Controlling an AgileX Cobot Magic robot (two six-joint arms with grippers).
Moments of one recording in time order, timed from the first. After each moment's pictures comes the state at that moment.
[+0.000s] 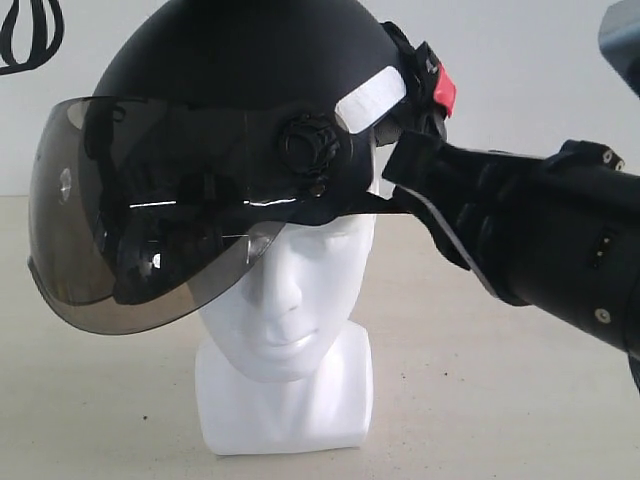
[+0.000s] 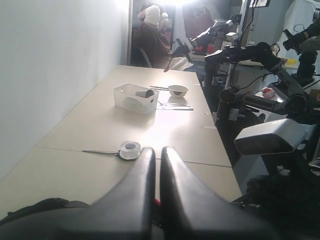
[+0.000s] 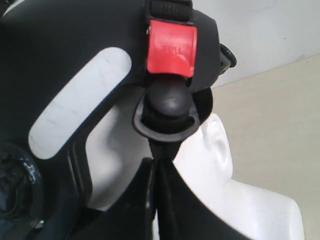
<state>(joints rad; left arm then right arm) -0.17 1.64 -1.48 1.61 -1.21 -1.61 1.20 1.01 -0.60 1.35 -0.52 -0.55</state>
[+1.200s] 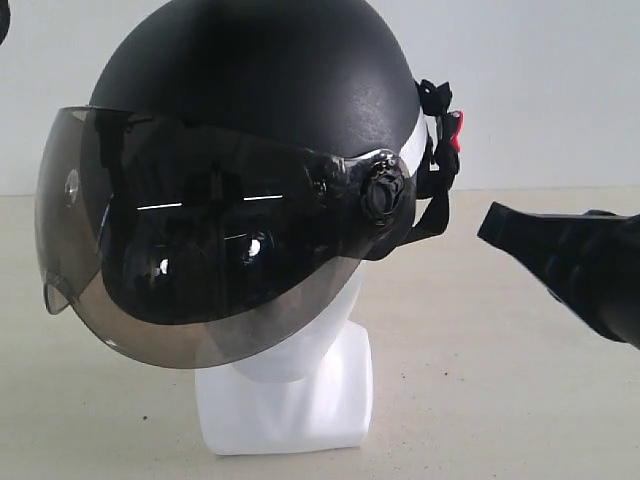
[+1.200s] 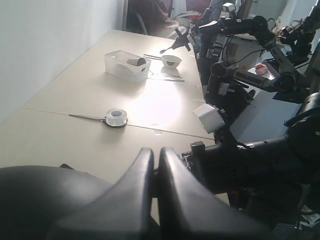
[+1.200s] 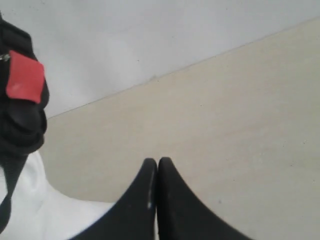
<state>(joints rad) -0.18 1.52 -1.46 1.75 -1.22 -1.77 1.16 1.01 -0.52 1.63 -0.81 -0.83</state>
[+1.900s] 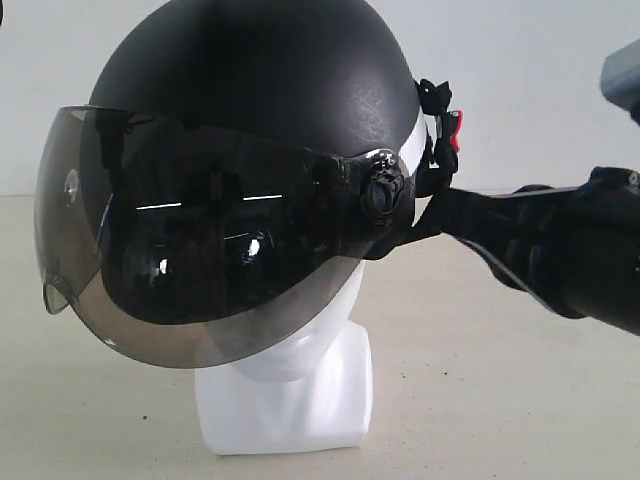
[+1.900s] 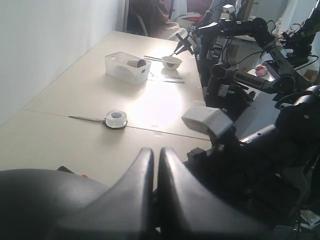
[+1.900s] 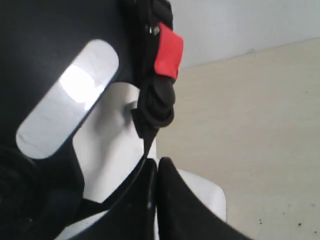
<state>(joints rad) -0.18 1.51 -1.46 1.75 -1.21 -1.78 0.99 0.97 -0.57 1.52 -0.31 -0.90</state>
